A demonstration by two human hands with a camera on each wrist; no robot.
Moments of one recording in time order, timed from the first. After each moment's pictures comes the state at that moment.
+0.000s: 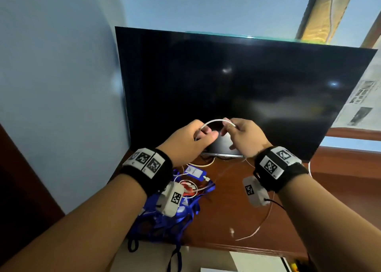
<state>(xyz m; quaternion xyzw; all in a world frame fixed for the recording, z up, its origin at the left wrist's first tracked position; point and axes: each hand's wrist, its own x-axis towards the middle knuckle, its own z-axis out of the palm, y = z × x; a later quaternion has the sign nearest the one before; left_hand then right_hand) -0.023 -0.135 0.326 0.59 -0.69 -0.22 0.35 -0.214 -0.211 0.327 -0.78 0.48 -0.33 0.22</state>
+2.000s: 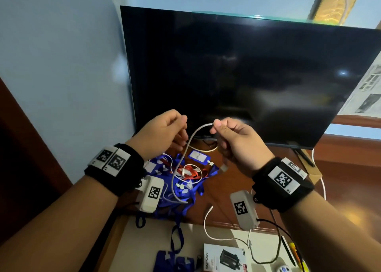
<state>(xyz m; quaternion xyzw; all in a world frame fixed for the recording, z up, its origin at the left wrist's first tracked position) 0.030 -0.084 0.309 0.55 -0.61 -0.35 0.45 -0.190 -0.123 0.305 -0.63 0.35 -0.41 0.56</state>
